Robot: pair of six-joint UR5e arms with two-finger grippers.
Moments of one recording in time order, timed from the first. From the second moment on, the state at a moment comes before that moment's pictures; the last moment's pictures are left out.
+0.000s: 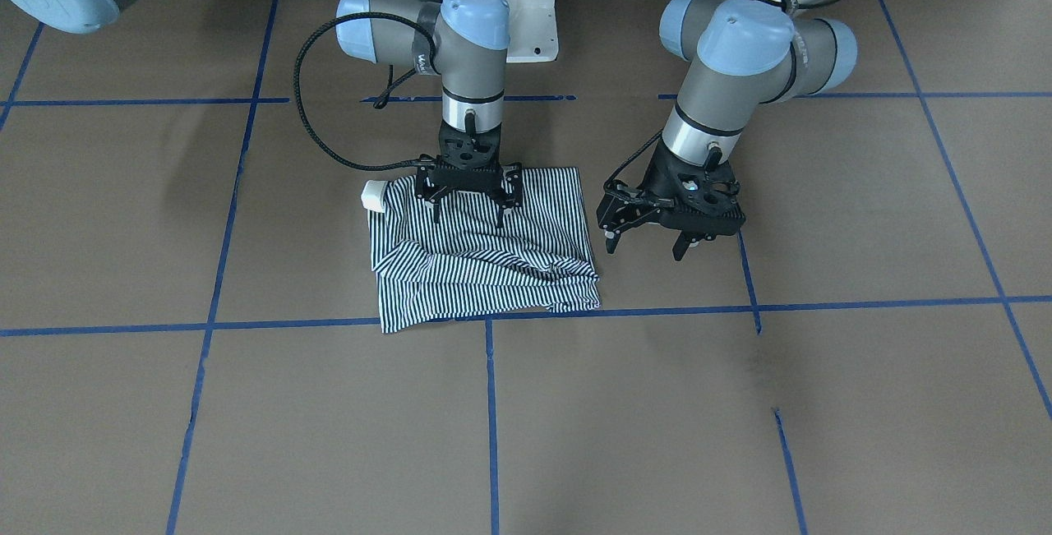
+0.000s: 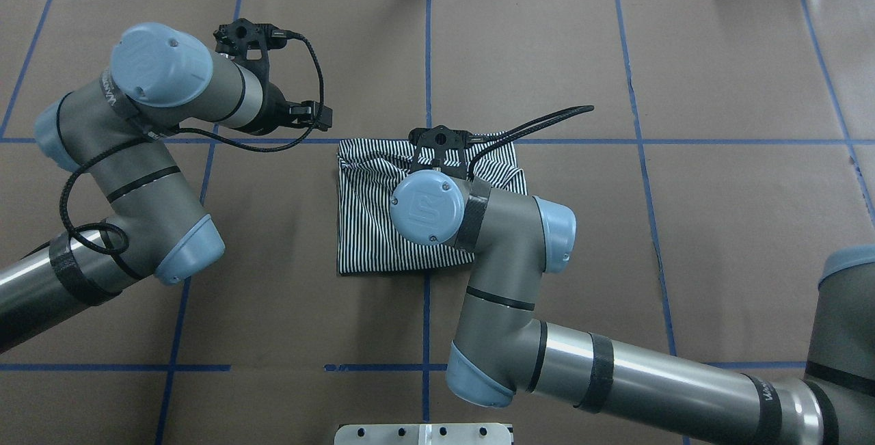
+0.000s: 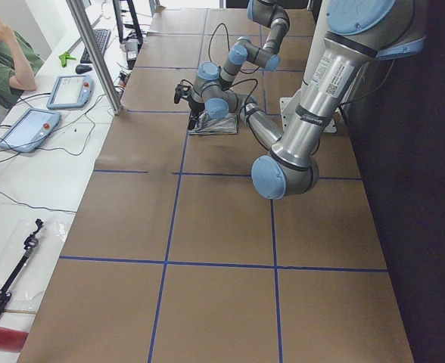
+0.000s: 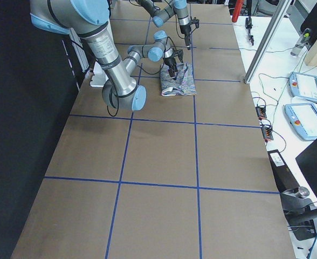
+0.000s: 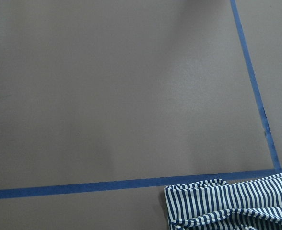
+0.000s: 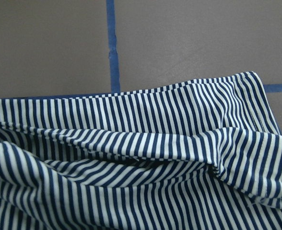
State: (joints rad) left arm -0.73 -2.09 -1.68 -1.92 -1.84 -1.07; right arm 0.38 -0.78 1.50 -1.54 1.41 1.36
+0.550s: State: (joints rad) left arm -0.72 -2.09 -1.68 -1.93 -1.84 -1.08; right arm 0.44 -0.76 1.38 -1.54 1.37 1.25
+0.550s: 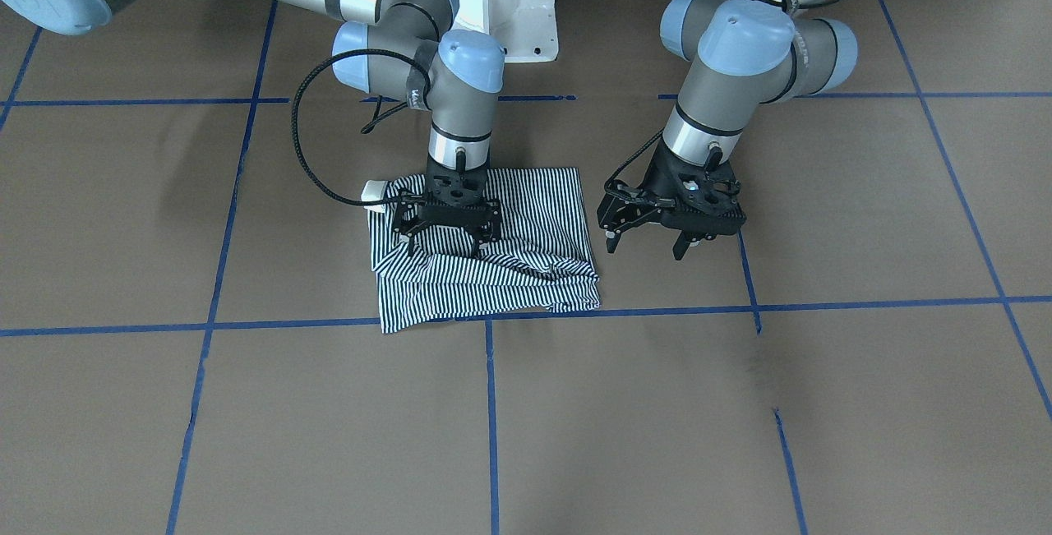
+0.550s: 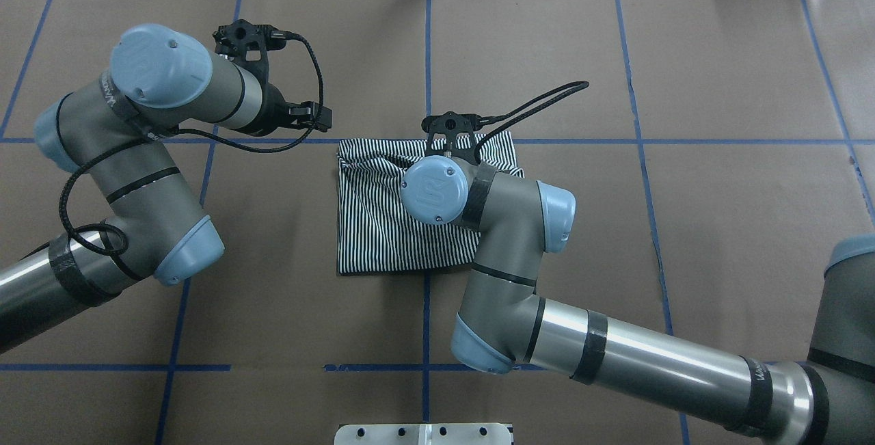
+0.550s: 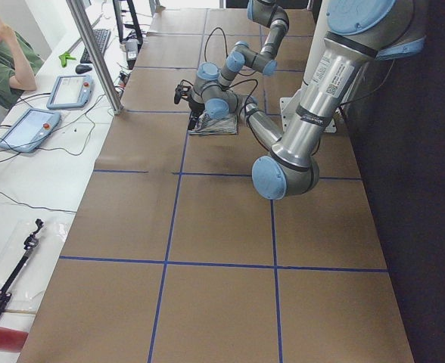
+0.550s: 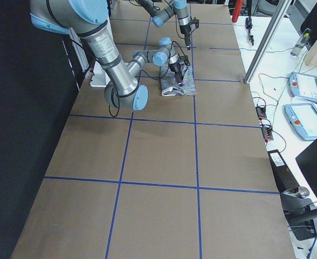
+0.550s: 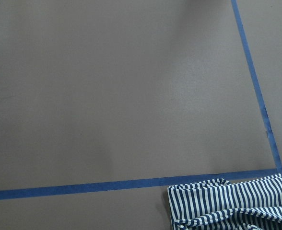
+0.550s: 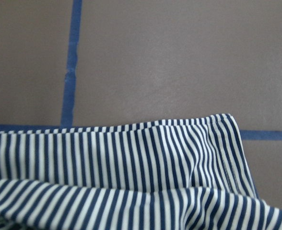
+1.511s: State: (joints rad) left arm -0.72 -2.09 -1.68 -1.93 -1.84 -1.12; right arm 0.69 -0.72 1.22 -1.42 1.53 0.98
